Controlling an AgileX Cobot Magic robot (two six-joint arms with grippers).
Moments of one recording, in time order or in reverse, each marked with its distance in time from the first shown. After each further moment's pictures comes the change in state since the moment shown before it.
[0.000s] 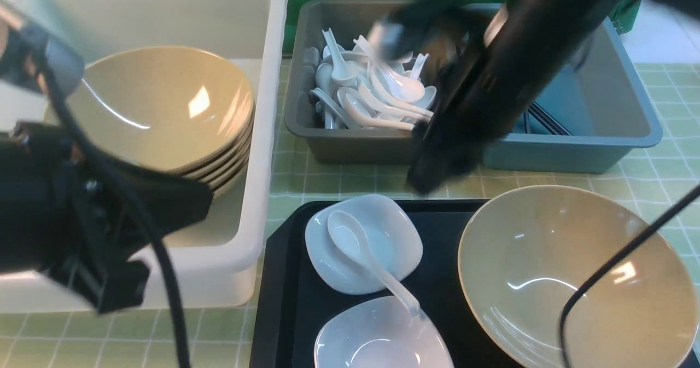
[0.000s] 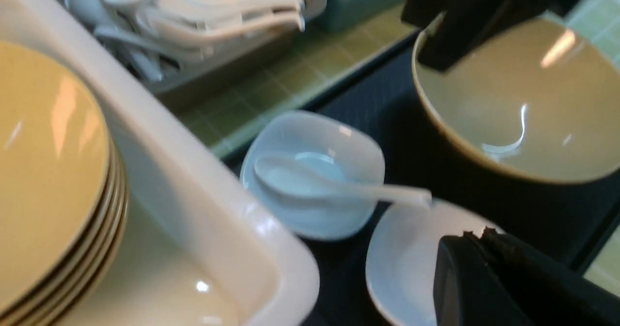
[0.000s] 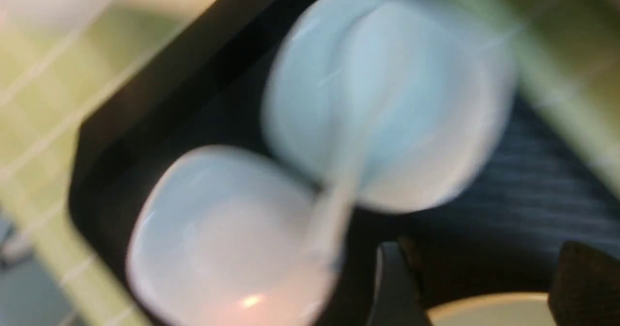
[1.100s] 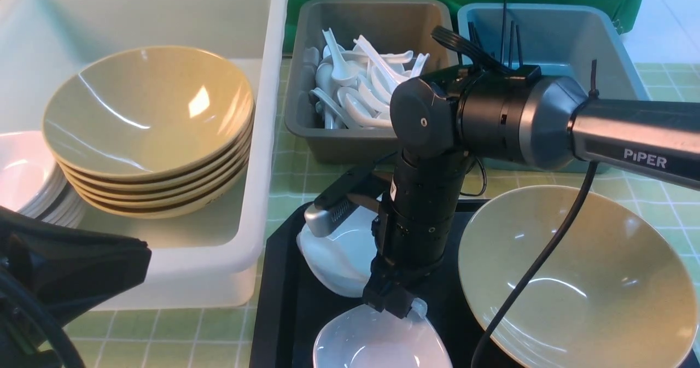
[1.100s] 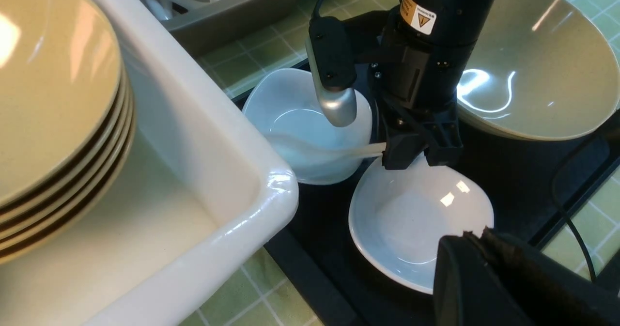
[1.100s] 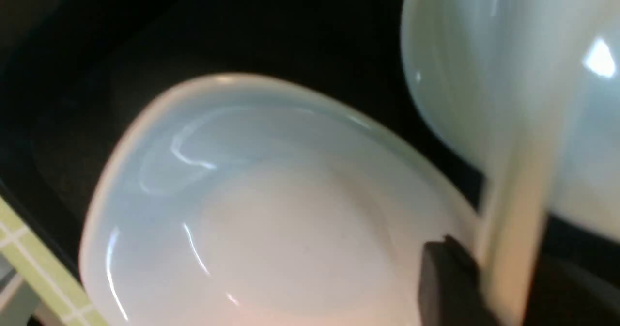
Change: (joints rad) right arm 0.111 0.247 0.071 -0.036 -0.033 0.034; left arm 0.000 -0.148 -0.001 0.077 0.123 -0.149
